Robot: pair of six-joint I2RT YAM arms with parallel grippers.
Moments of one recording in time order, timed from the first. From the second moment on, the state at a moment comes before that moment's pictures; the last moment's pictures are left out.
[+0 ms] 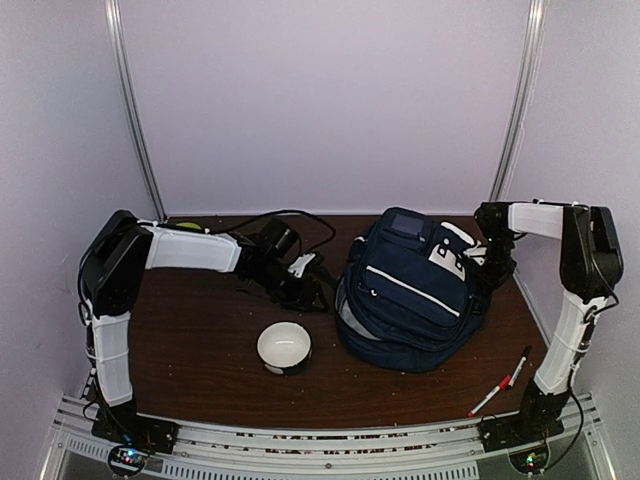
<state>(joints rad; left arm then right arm) -0.73 2.03 1.40 -0.37 0.50 -0.36 0.05 1.89 1.37 -0.97 0.19 -0.43</state>
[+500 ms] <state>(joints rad) -0.80 1.82 1.23 -0.31 0.51 -0.34 0.20 2.32 2.15 -0.98 0.08 -0.30</state>
